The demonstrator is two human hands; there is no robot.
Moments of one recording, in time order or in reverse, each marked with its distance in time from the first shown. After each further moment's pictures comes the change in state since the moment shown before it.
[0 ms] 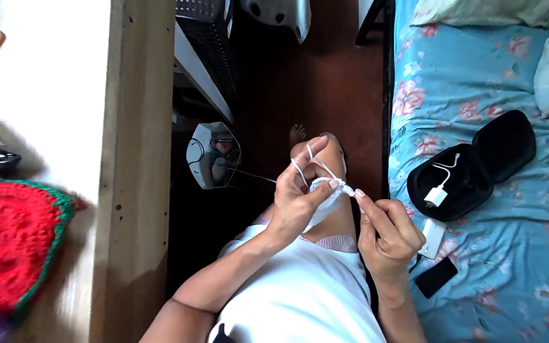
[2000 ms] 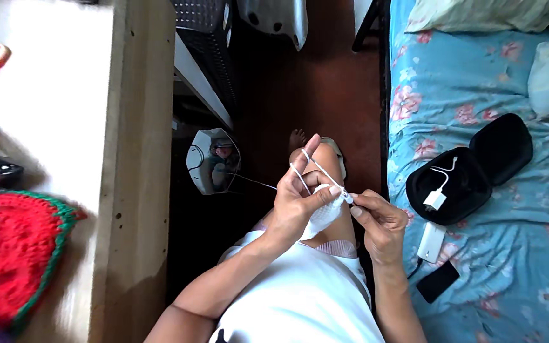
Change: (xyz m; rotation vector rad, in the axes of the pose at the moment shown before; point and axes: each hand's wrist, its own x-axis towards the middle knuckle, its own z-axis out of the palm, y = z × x) left_hand 0.003 0.000 0.002 -0.233 -0.019 -0.125; right_hand 0.000 0.027 0.021 1.043 -0.141 0.355
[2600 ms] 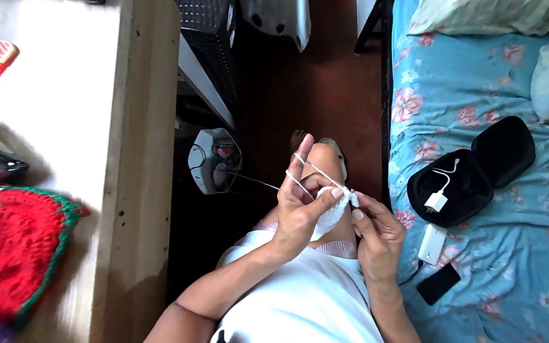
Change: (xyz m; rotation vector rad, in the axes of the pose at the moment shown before) left_hand -0.009 -0.007 0.009 -0.042 0.055 0.142; right_hand -0.015 -0.015 0.023 0.007 0.168 0.076
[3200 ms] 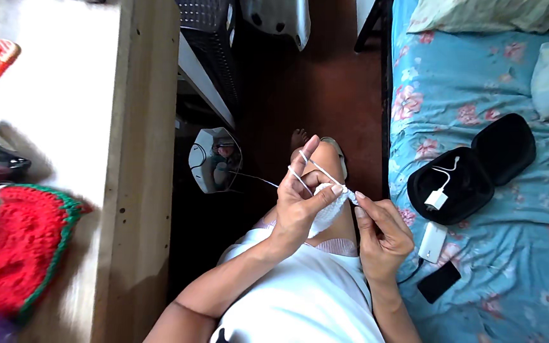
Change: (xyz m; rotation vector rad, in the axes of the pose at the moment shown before) left_hand 0.000 0.005 0.001 0.016 0.014 -0.073; right_hand 0.001 -0.007 -0.001 -0.500 0.045 -0.346
